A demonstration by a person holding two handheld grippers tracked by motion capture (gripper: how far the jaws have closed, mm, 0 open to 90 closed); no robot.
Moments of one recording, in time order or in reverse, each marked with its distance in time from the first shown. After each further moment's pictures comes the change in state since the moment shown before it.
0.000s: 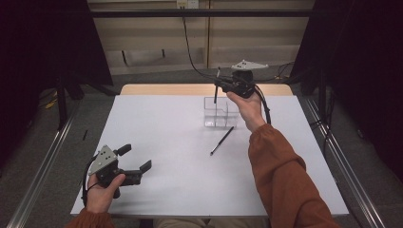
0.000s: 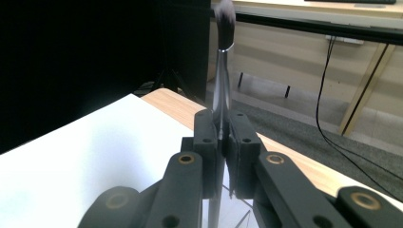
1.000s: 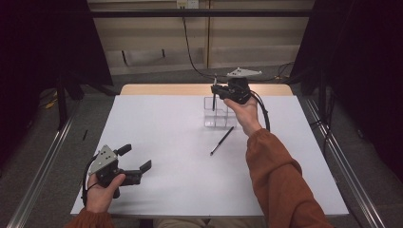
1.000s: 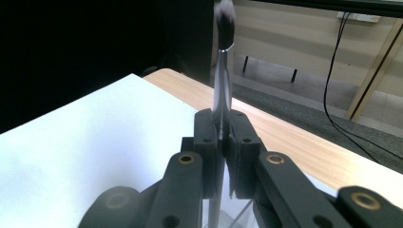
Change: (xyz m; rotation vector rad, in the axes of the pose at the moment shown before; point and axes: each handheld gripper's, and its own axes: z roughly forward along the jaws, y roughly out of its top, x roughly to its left) left arm 0.001 0.000 0.000 0.008 -0.001 0.000; right arm 0.002 -0.022 0.014 0.050 0.018 0.007
